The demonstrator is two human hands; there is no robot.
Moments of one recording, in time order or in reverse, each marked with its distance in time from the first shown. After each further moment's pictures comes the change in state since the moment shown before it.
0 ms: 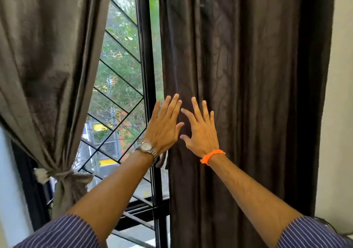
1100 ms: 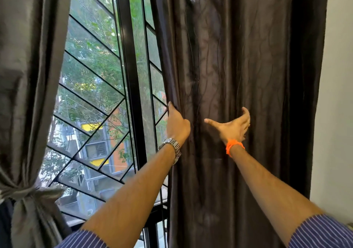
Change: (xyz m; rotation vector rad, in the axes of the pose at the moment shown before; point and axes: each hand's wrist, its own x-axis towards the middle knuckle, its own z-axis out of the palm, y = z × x) left_hand 0.072 0.082 0.033 -1.058 -0.173 -0.771; right_hand 0.017 0.126 0.012 0.508 0.312 0.931
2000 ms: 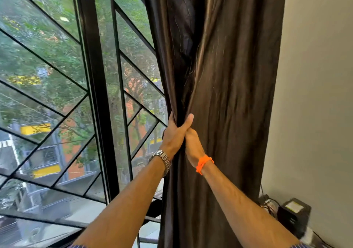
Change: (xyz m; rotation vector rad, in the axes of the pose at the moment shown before) left_hand 0.002 -0.031 0.047 -0.461 -0.434 -0.055; right_hand -0.051 0.014 0.047 0.340 -0.522 0.070
